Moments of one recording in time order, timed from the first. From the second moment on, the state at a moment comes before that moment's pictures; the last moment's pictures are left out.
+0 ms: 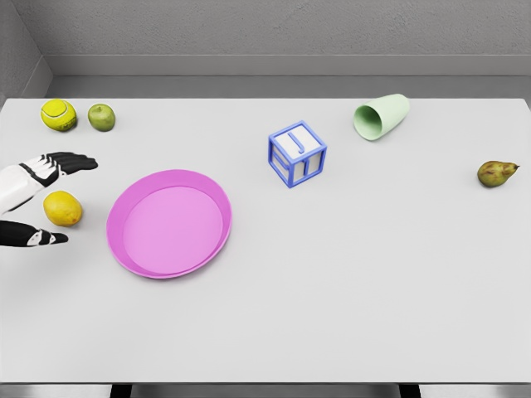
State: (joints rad) left arm 0.15 1.04 -0.01 -1.73 -0.02 -0.61 -0.23; right arm -0.02 0.00 -0.28 0.13 0.31 -0.12 -0.20
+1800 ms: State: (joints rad) left arm -0.37 0.85 -0.34 -1.30 -0.49 -0.61 -0.58; right arm -0.02 0.00 -0.28 0.13 0.31 -0.12 -0.20
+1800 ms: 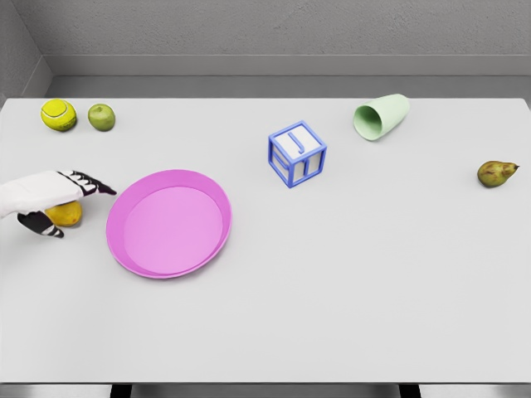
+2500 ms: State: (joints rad) left arm -0.37 0.86 -0.35 -1.30 -0.50 -0.61 -0.61; right arm -0.02 0.00 -0.28 0.13 0.31 -0.12 -0.20
